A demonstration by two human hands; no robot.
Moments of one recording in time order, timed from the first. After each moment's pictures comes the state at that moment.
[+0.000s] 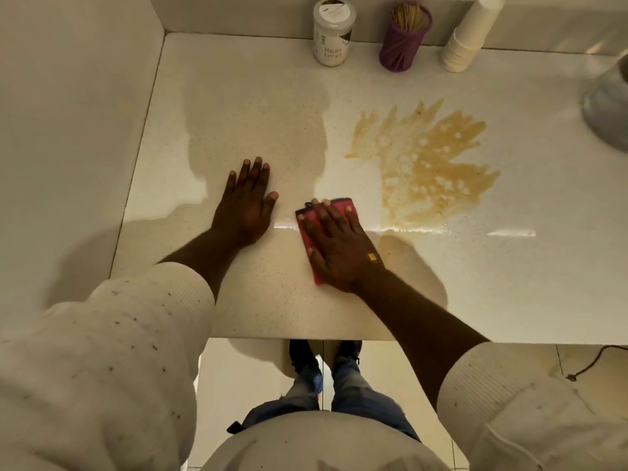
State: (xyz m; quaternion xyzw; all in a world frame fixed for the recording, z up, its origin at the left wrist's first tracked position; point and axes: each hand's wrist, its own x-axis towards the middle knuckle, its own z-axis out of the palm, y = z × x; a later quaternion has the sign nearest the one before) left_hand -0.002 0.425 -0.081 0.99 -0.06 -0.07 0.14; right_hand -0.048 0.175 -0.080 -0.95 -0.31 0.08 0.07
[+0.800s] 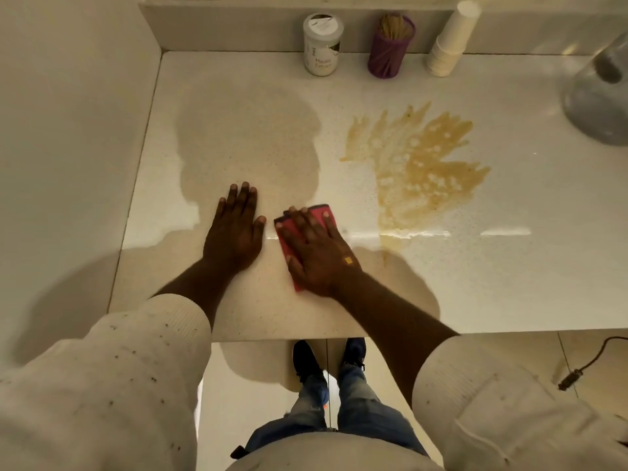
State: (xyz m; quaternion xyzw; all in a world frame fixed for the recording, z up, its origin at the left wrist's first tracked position) left_hand -0.042 0.438 -0.091 0.99 -0.04 -0.05 0.14; right_hand -0.065 0.216 -0.072 -0.94 -0.30 0.09 0.09
